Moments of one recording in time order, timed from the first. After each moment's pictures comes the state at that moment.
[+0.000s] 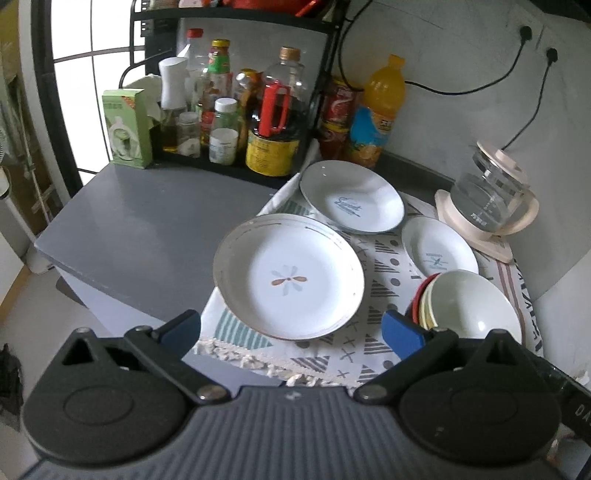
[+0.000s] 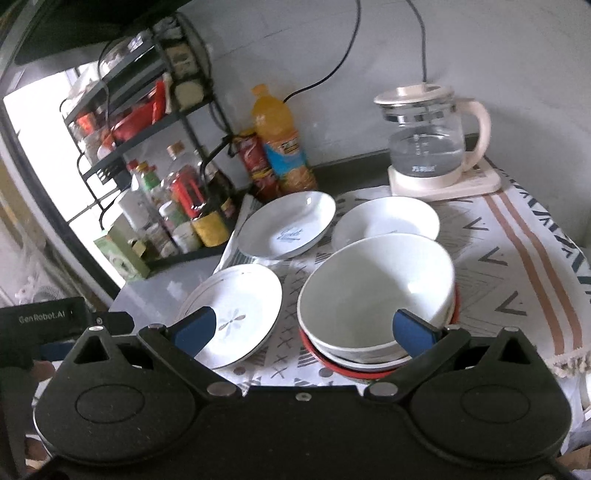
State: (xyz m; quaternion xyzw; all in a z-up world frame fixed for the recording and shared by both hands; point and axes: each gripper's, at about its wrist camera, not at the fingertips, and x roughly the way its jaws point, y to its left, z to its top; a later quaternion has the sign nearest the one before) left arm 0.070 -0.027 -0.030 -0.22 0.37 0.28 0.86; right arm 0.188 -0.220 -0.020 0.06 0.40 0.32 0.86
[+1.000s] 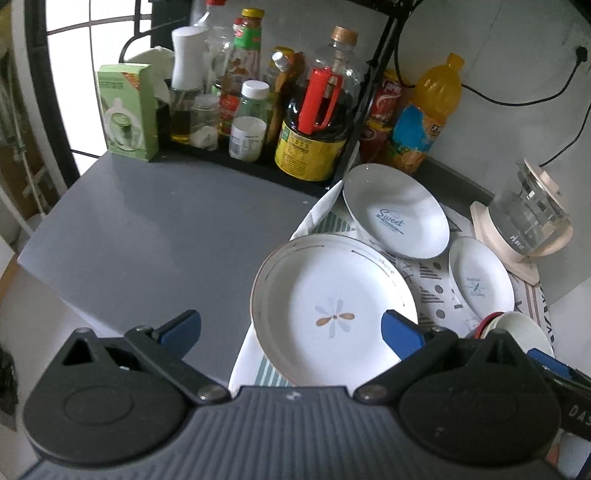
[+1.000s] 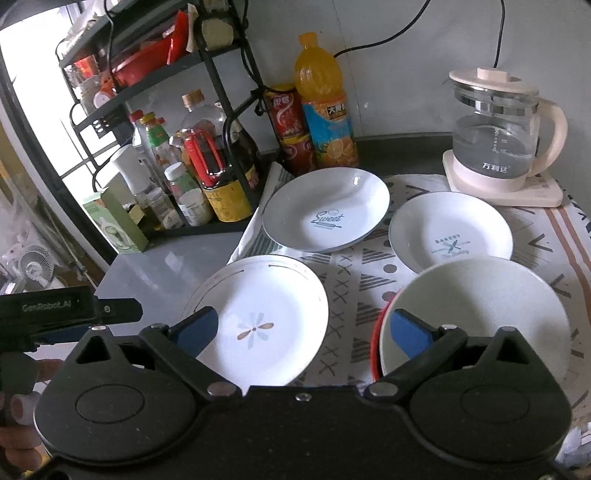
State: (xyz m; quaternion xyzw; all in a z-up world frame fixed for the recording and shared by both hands) left arm 0.105 0.083 -0.062 -0.25 0.40 0.26 0.84; right arm 0.225 -0.104 -0.037 -0.01 0.44 0.33 0.84
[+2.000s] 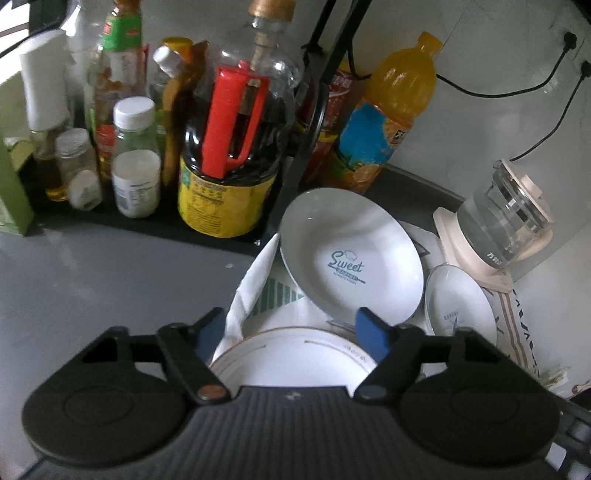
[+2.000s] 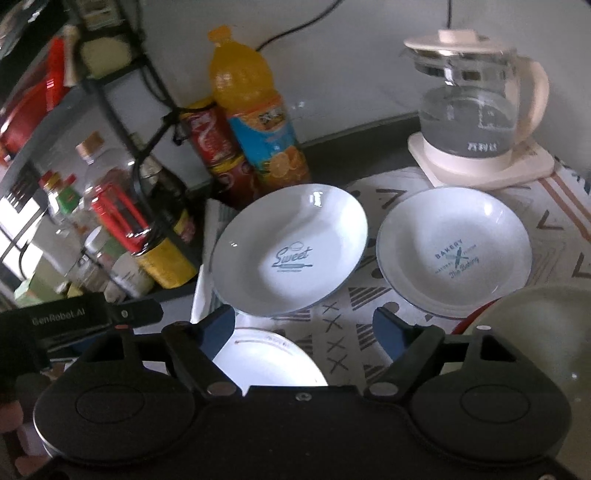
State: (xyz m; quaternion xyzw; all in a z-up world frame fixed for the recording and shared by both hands) left arm 0.245 0.159 -0.097 -0.25 0.41 0.13 0.87; right arm 0.304 -0.048 -0.080 0.08 0.46 0.20 0.86
